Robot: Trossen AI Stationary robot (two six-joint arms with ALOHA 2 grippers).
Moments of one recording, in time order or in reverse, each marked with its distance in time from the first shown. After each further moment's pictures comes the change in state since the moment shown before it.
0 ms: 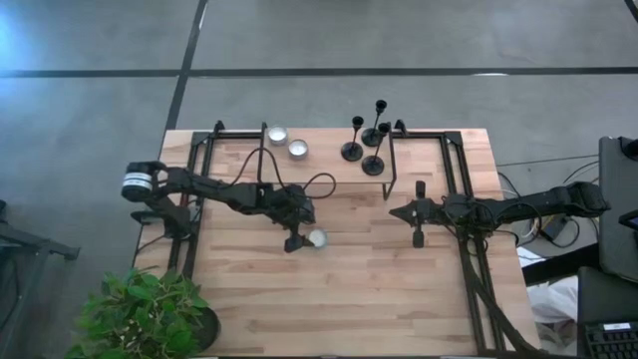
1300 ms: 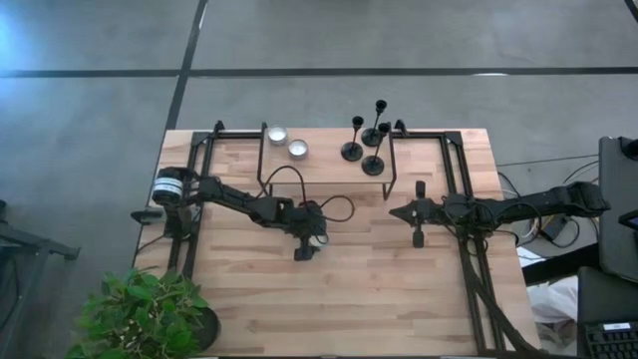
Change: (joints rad) left arm -0.081 0.242 0.126 -0.039 -0.218 0.155; right arm 0.000 0.000 0.000 0.000 0.000 0.000
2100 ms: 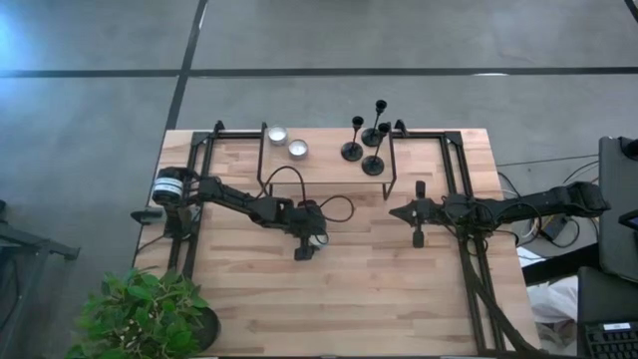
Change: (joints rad) left arm -0.002 0.000 -0.003 0.002 -0.024 -0.010; right arm 0.000 0.000 0.000 0.000 0.000 0.000
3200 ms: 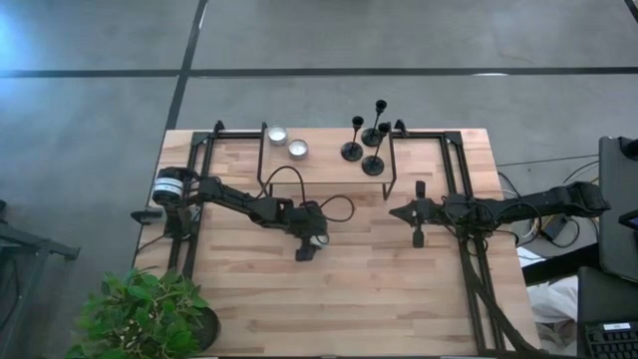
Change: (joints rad) left arm -0.001 0.001 0.001 0.027 0.031 -0.005; right arm 0.000 0.000 0.000 0.000 0.000 0.000
